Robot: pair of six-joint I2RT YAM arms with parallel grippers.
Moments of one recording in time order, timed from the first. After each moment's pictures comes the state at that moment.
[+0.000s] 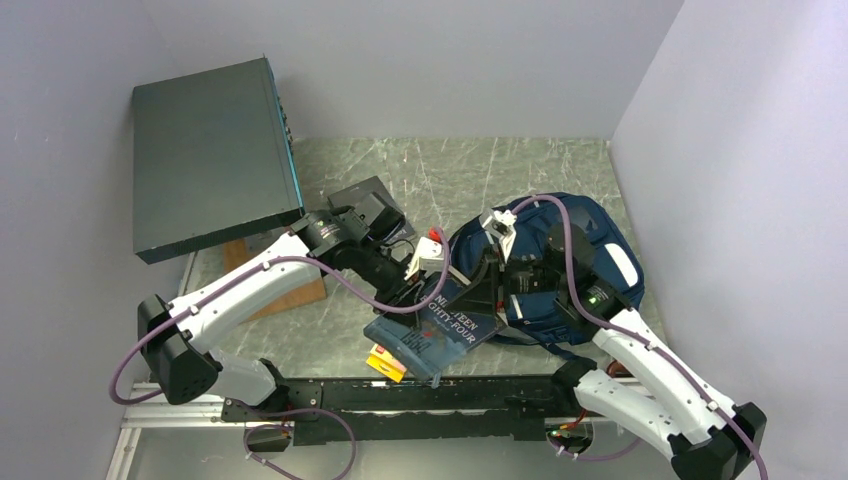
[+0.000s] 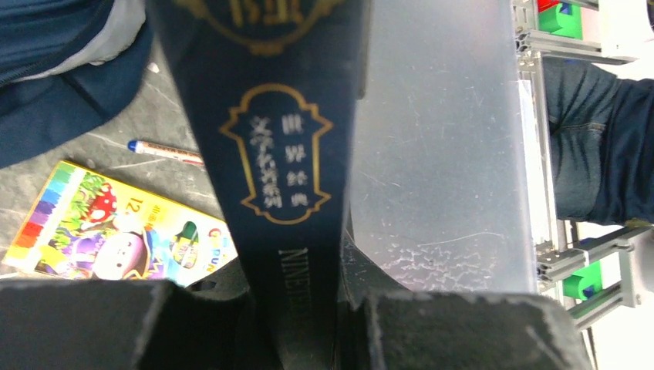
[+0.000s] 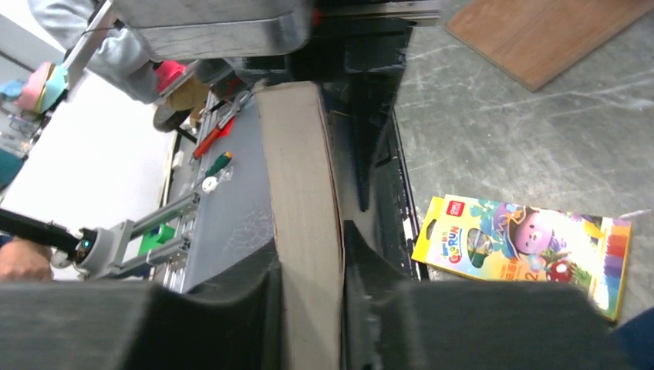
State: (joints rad) left arm -0.86 1.39 1.36 -0.98 0.89 0.34; right arm 0.60 0.80 0.74 -0.07 -1.02 0.49
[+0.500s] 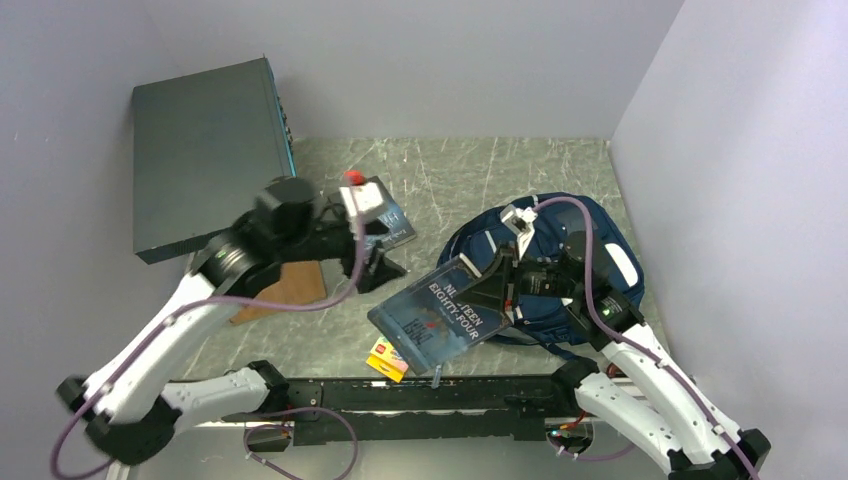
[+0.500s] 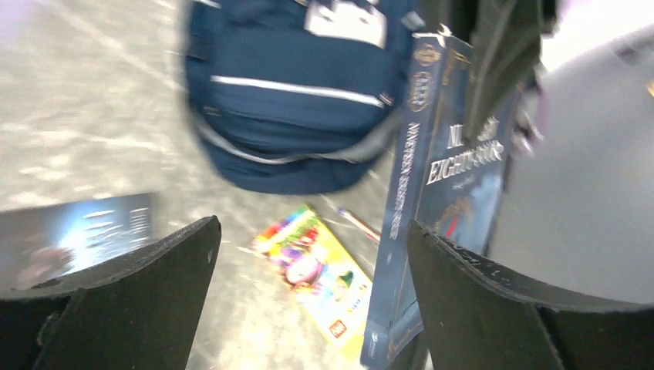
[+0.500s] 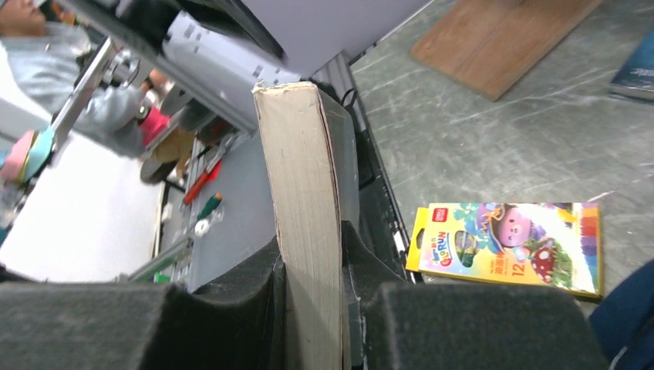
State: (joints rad) left arm -0.75 1.13 1.34 -0.72 0.61 0.16; right arm 0.55 0.71 0.71 -0.10 -0.92 0.56
